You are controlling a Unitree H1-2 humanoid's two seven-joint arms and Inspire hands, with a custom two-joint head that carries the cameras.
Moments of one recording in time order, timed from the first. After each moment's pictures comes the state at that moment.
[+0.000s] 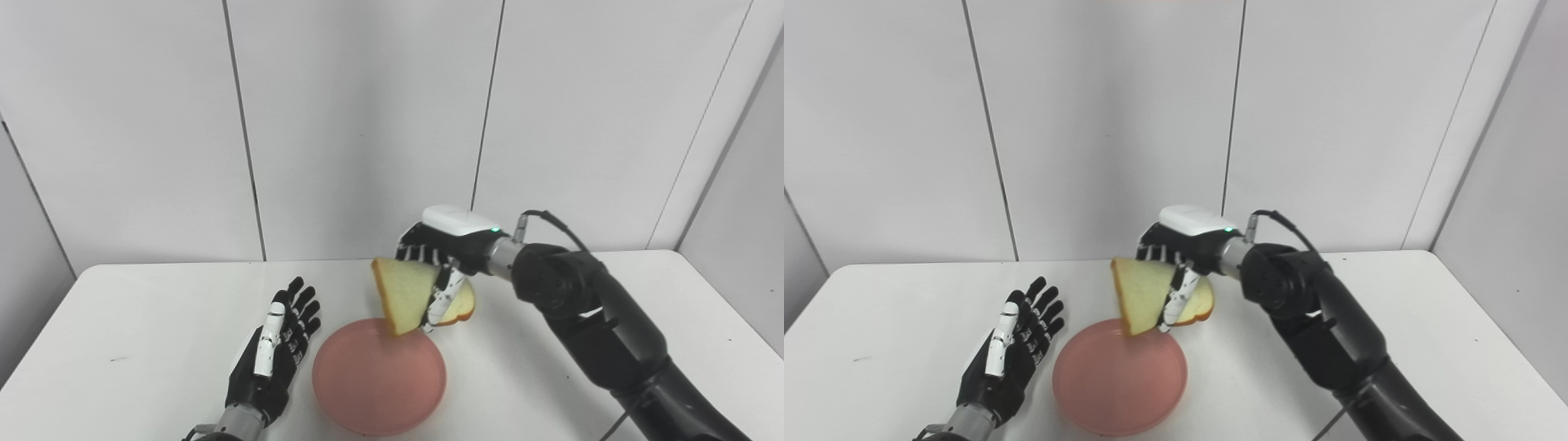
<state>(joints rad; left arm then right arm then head) -0.33 -0.05 0.00 0.06 -0.24 0.22 -0.17 -0.86 -0.44 0.41 0.05 -0.59 0.18 0.66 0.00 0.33</state>
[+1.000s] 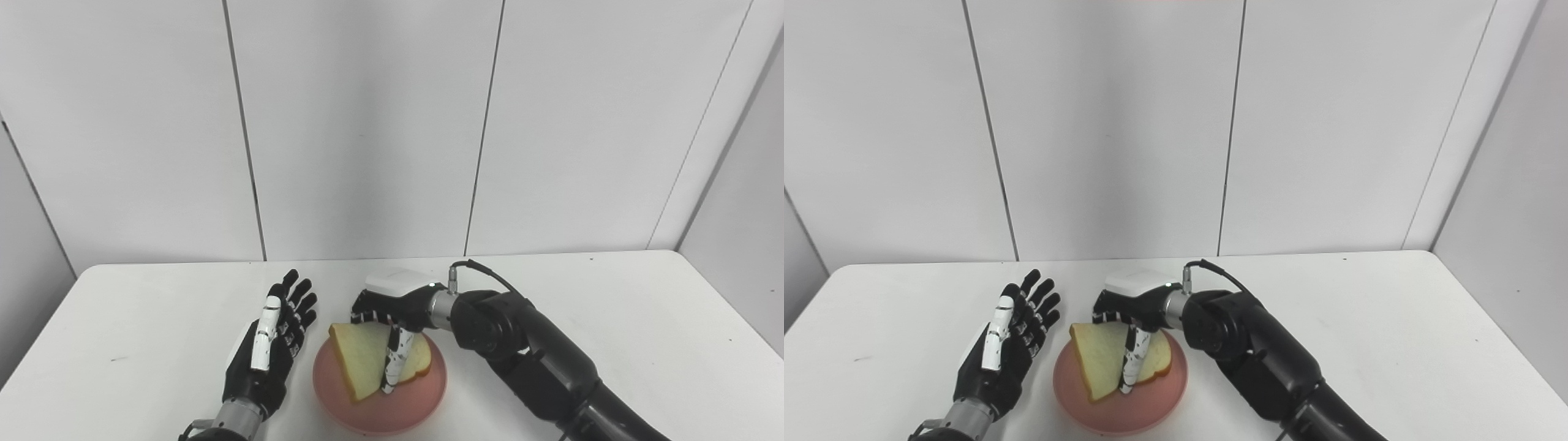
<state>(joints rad) -0.34 -0.05 0.00 0.03 -0.24 0.22 -0.15 -0.83 -0.32 0.54 0.23 -0.68 0.10 0.65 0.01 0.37</state>
